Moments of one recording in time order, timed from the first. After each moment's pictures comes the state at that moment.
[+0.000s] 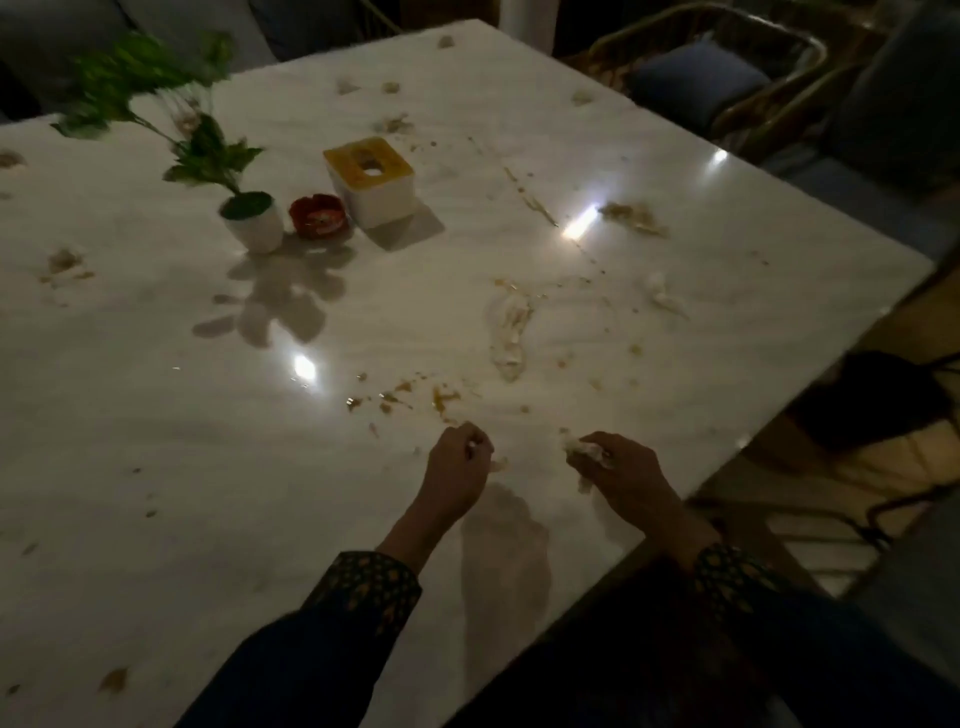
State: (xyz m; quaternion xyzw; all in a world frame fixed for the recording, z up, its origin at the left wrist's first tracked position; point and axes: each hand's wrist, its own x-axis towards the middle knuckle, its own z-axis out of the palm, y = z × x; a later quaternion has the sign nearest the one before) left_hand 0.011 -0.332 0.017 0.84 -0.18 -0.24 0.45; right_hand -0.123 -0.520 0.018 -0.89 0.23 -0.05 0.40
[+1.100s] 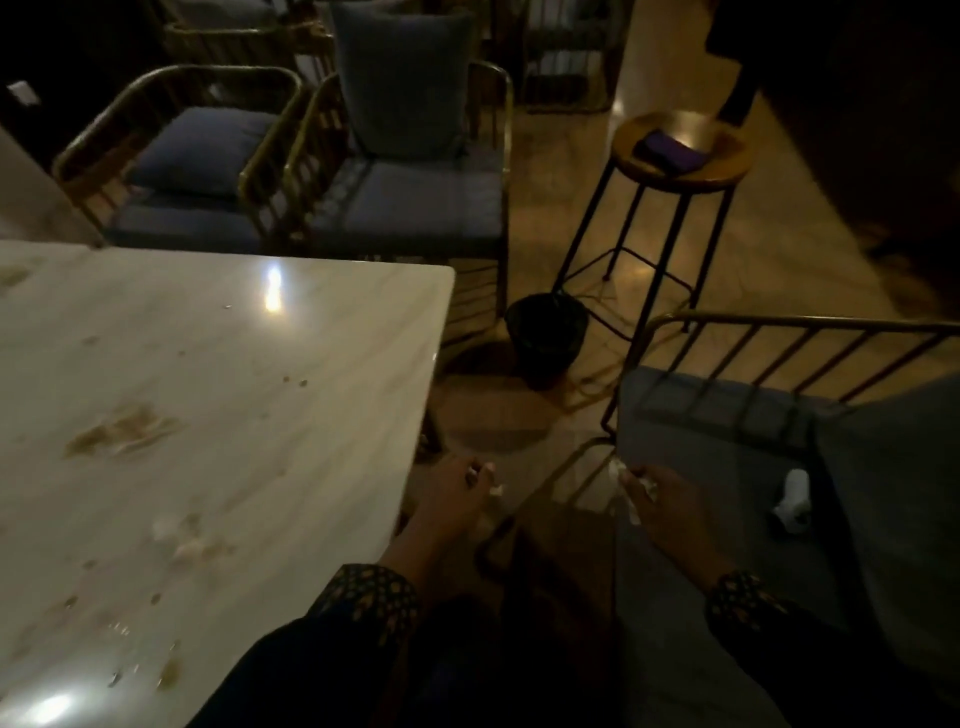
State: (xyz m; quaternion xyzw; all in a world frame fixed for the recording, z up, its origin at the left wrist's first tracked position) left_hand -0.202 -0.907 0.002 0.72 -0.54 -0.37 0.23; right_hand -0.469 -0.928 -0.019 -0.62 0.66 -0.26 0.34
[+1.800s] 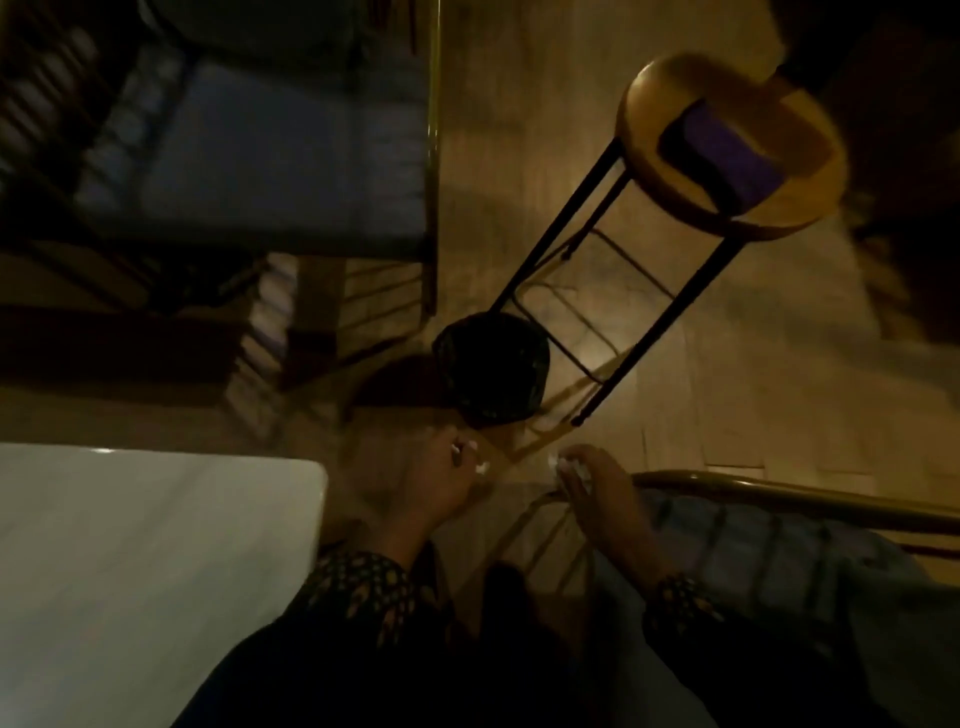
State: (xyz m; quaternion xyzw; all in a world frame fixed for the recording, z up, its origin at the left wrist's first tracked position) left_hand -0.208 -1.374 -0.114 0.71 -0.51 -0.46 0.17; right_hand -0.429 -1.357 -0.127 -0.62 0.69 -0.16 0.35
